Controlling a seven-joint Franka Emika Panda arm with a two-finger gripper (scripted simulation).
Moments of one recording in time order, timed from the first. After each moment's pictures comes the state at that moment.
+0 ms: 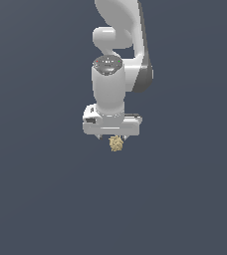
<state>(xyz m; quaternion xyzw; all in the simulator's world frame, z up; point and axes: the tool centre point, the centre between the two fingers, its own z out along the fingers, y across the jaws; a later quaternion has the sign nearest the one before) 0.016 -0.005 0.180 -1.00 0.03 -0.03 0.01</state>
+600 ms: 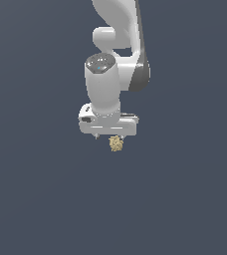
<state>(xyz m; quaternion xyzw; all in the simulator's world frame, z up) 0.017 -0.015 0.185 -1.00 0.06 -0.02 0.03</state>
